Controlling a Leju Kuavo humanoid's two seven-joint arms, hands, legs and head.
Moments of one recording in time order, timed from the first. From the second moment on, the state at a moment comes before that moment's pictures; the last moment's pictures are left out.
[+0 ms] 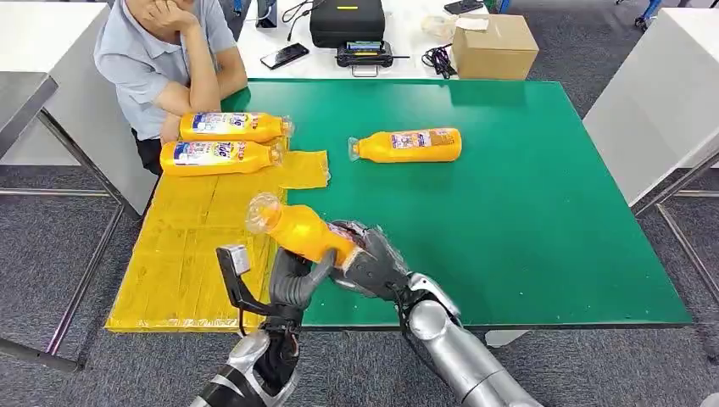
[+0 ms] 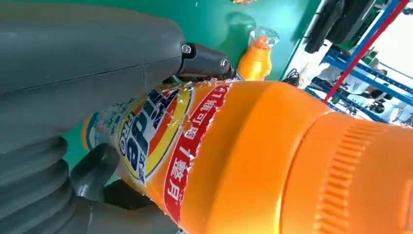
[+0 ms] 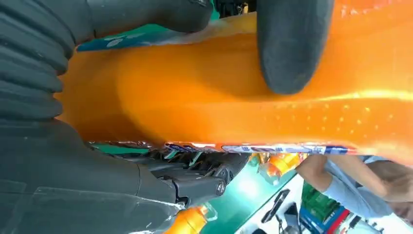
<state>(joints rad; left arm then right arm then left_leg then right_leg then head) -0.25 -0.28 -0.47 -1.02 0.61 0.24 -0.42 -0.37 0.07 0.58 -1.03 0.33 0.02 -0.44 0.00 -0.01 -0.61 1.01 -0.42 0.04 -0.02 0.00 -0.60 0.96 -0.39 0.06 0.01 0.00</state>
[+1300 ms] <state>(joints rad) -0.24 -0.25 -0.39 -1.08 -0.47 0.70 -0.42 -0.19 0.03 0.52 -1.22 0.55 -0.22 -0.44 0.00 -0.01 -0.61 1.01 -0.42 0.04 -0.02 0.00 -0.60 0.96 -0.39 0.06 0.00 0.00</state>
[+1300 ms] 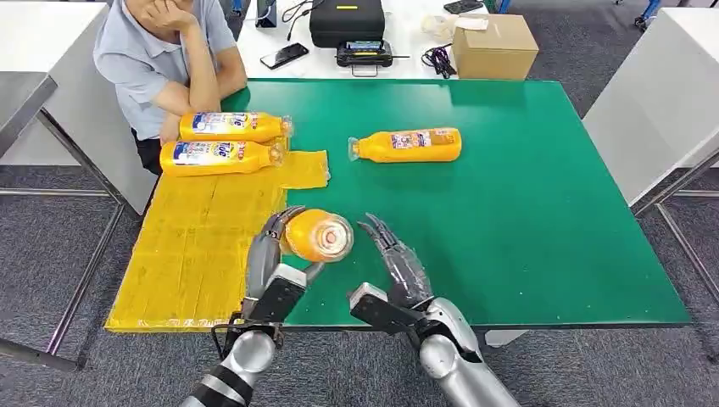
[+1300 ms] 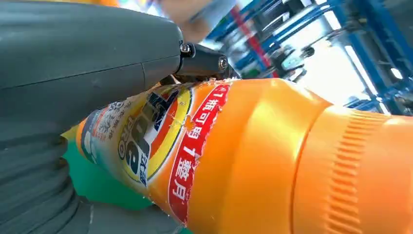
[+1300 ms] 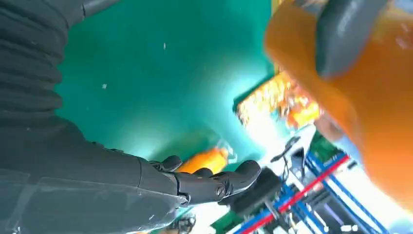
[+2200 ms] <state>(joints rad) -0.31 -0.16 -0.22 -1.00 -1.35 0.60 0.06 -0.06 0.02 0.35 -1.43 0.61 -0.21 -0.47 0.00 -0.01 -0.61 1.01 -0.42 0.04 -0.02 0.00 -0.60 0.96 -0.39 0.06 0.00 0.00</state>
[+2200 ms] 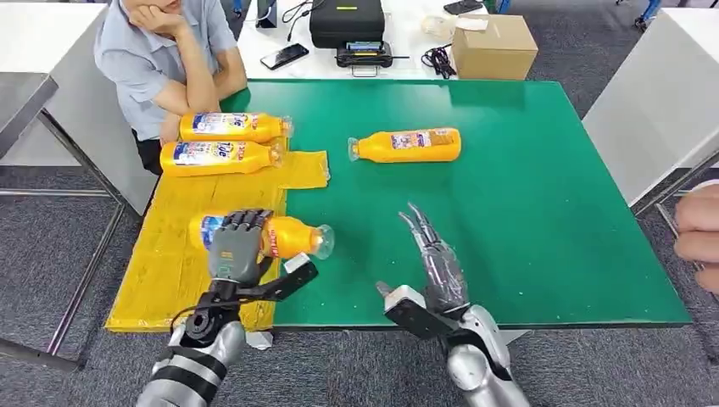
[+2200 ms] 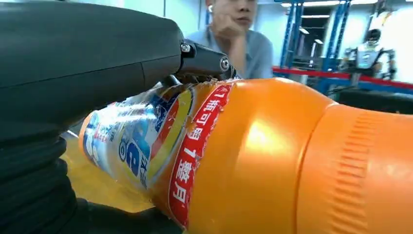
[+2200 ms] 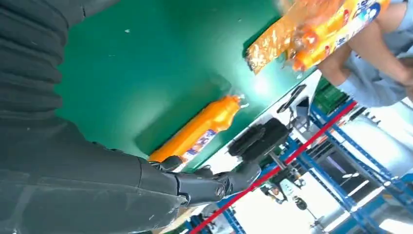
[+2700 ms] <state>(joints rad) -0.38 -0.12 -0.21 -0.86 -1.50 0.49 0.19 0.00 0.03 0.28 -1.47 0.59 -0.20 -0.49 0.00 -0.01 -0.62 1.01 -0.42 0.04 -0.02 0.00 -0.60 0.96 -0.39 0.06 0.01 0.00</state>
